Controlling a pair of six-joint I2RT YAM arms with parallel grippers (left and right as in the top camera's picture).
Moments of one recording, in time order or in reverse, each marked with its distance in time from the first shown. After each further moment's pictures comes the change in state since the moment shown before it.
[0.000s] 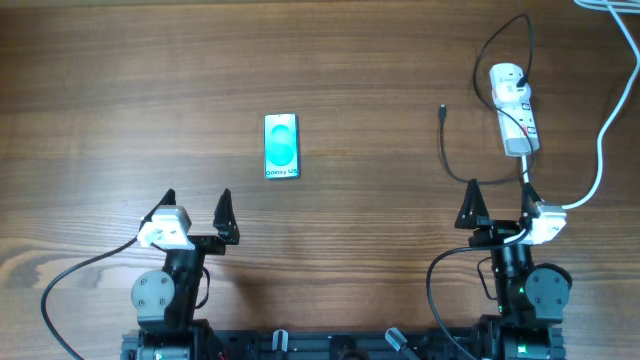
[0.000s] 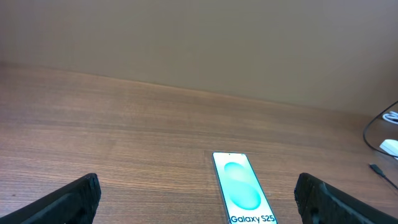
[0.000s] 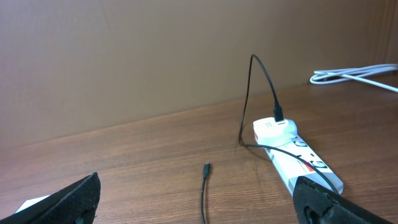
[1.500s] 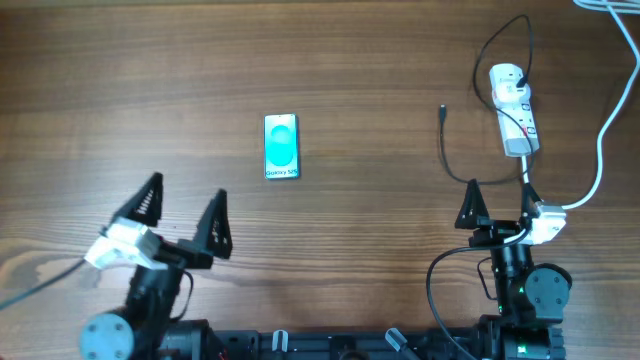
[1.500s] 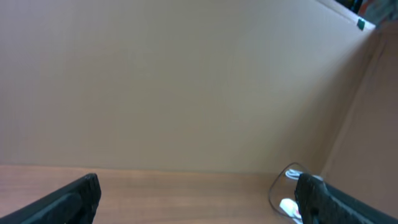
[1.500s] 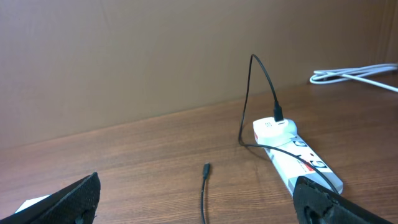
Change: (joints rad) left arm 0.000 0.127 0.442 -0.026 0.192 -0.137; right arm 0.000 0.000 0.000 0.000 0.000 0.000
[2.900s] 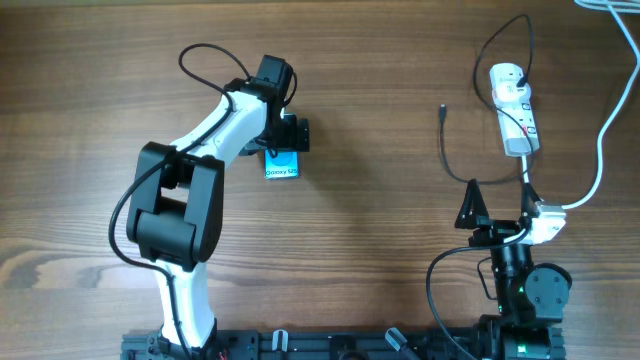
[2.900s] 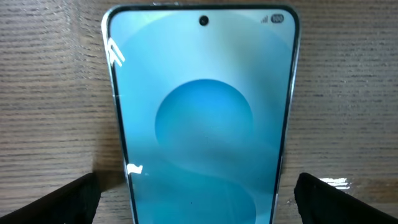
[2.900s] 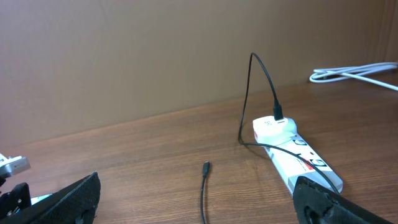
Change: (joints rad) left arm -0.355 1.959 1.011 -0.694 -0.294 -0.003; right arm 0.000 0.005 0.000 0.000 0.000 0.000
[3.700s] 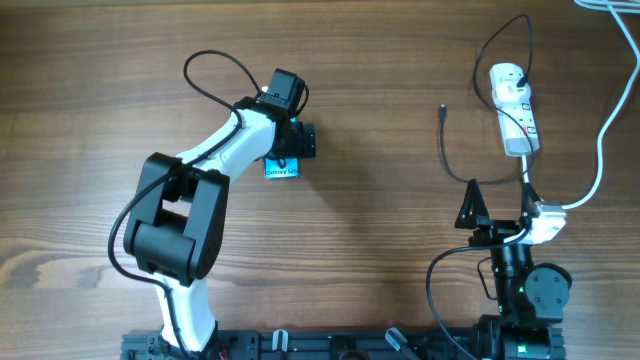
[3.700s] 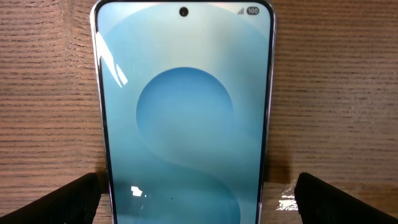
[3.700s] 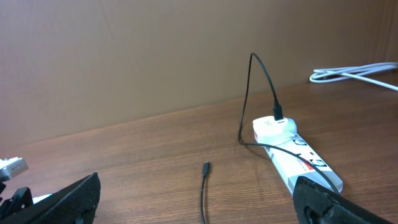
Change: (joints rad) left arm -0.055 -0.066 -0.143 0.160 -0.084 -0.076; right arm 0.000 0.000 0.000 0.000 0.000 0.000
